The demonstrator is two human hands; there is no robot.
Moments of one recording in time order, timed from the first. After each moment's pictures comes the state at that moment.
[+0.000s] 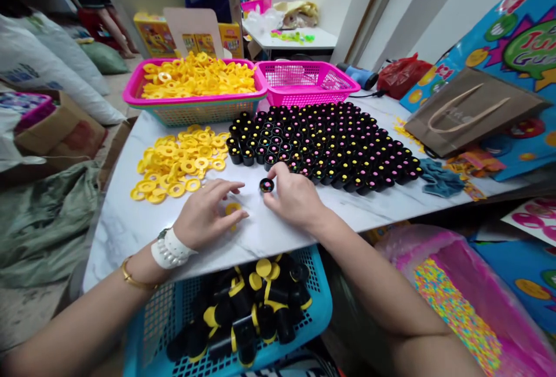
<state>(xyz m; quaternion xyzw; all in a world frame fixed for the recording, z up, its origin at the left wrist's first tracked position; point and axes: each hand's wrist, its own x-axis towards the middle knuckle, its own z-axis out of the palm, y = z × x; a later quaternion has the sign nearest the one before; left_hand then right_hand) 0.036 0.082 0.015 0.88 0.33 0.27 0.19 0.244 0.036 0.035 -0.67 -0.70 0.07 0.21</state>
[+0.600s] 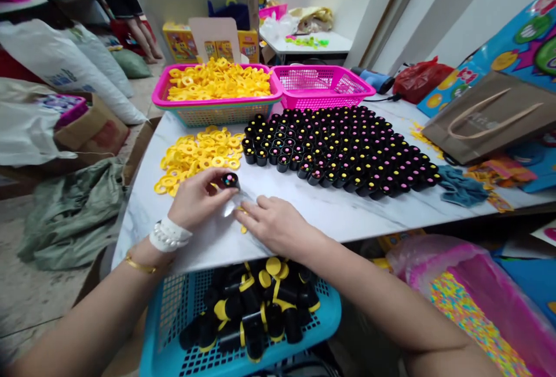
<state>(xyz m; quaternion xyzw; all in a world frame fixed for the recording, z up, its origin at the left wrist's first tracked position) 0.013 0.089 0.031 0.80 0.45 0.33 0.23 0.205 0.009 0.033 -0.37 -0.92 -0.08 0.07</state>
